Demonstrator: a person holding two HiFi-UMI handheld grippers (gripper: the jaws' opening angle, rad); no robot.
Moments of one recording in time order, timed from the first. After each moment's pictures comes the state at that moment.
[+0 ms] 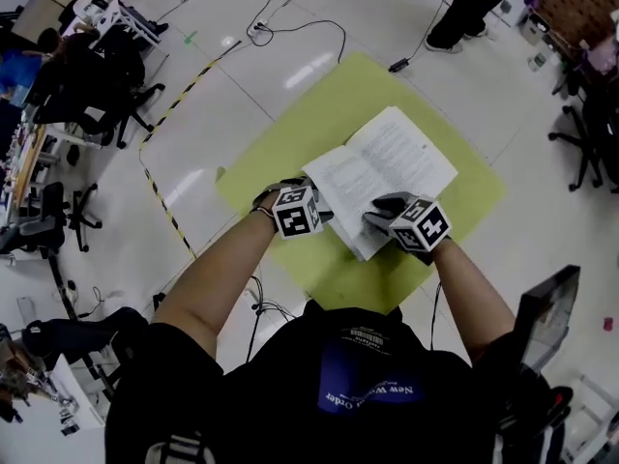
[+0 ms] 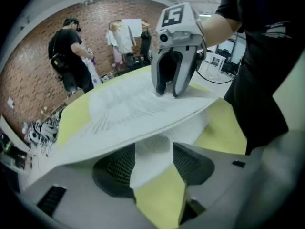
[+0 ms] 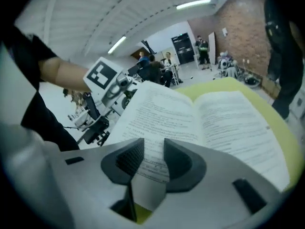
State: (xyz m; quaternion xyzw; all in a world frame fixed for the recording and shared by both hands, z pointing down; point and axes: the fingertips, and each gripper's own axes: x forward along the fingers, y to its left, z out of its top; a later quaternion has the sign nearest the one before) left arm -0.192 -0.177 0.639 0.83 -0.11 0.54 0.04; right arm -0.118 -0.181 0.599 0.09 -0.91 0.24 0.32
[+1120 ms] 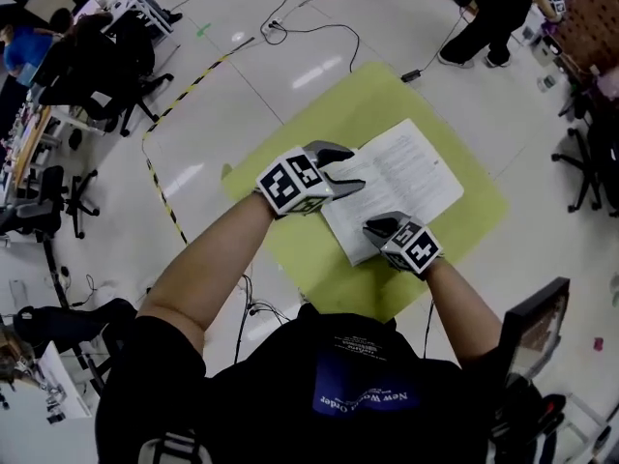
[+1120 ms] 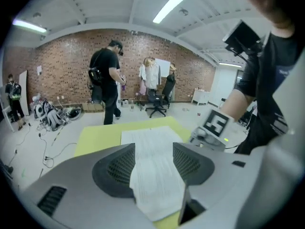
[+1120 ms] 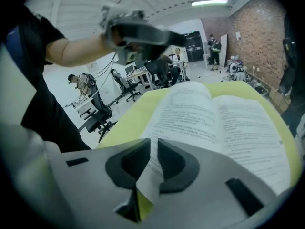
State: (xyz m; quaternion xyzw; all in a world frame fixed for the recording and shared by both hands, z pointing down) left arm -0.180 -0.256 0.488 0.91 -0.23 0.31 0.14; right arm -0.153 -0.157 0.607 0.06 -0.91 0.18 0.37
